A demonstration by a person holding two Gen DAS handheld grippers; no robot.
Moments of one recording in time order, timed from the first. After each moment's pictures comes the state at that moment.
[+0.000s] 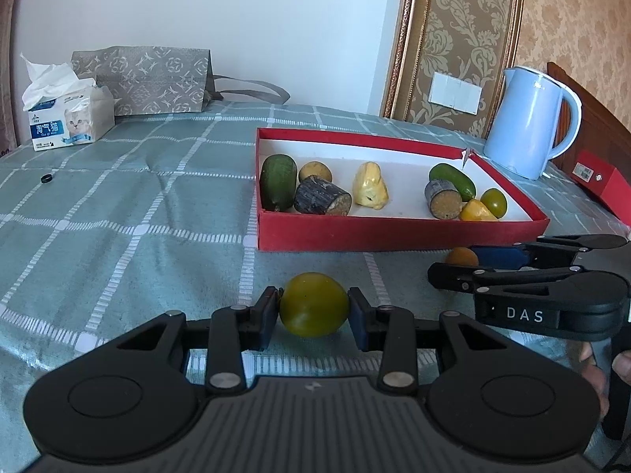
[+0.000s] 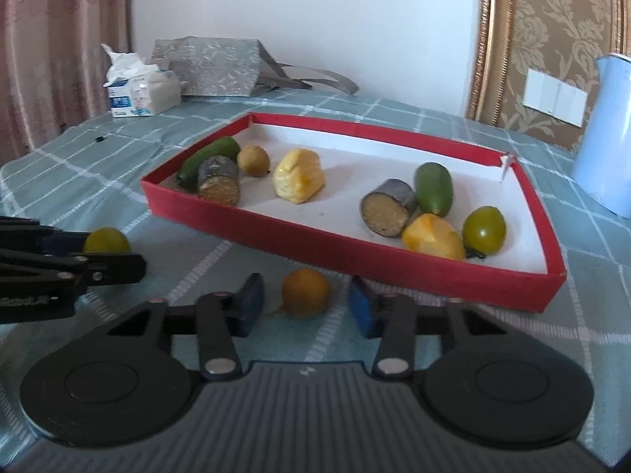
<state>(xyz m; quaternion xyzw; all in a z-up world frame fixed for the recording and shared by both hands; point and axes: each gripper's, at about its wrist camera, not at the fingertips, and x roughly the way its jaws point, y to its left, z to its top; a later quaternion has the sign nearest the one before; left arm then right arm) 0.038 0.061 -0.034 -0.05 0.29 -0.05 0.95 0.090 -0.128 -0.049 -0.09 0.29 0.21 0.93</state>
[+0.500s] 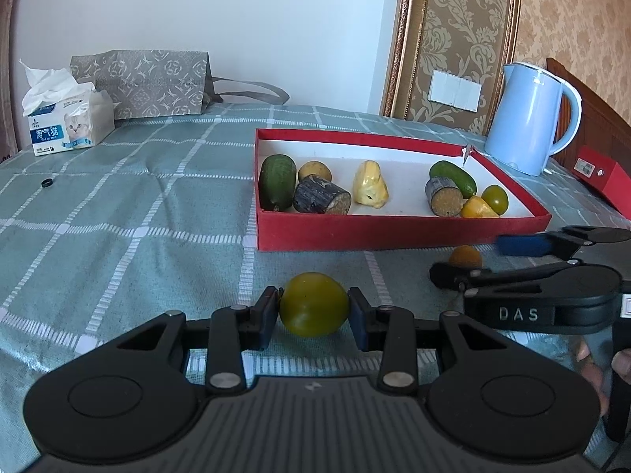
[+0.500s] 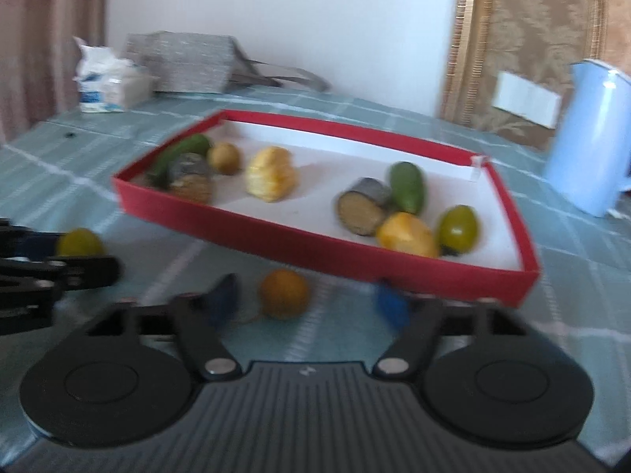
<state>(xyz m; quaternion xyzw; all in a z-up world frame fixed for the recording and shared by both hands) 0.038 0.059 -0.035 -0.04 0.29 -0.05 0.95 0.092 -0.123 -0.051 -0.11 0.29 0.13 0.94</state>
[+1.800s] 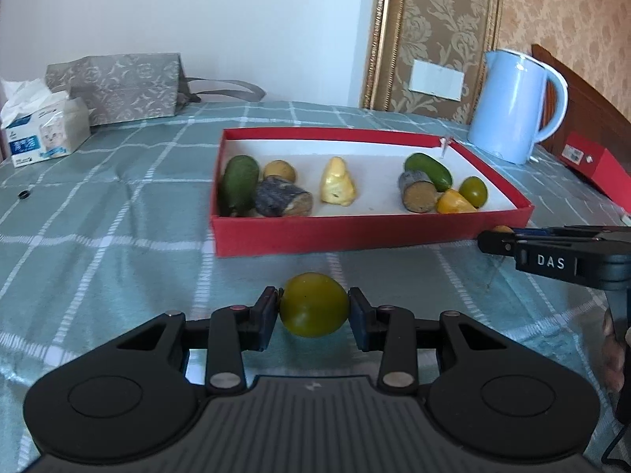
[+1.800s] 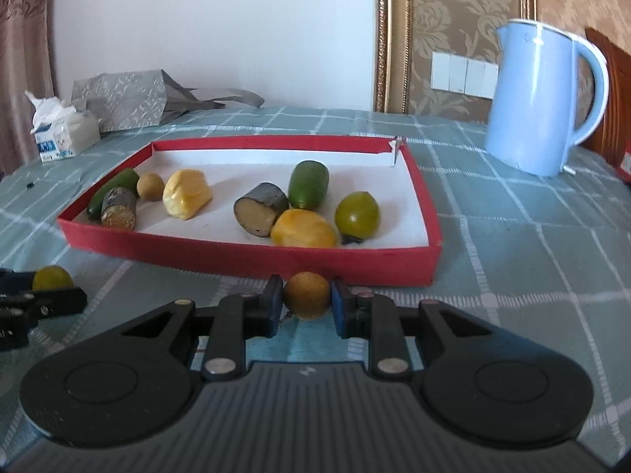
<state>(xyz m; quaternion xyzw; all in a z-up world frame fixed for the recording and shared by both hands) 0.047 0.032 -0.032 -0.02 0.30 -0.07 0.95 0.093 -0.189 -0.042 -0.03 0.28 0.10 0.96</state>
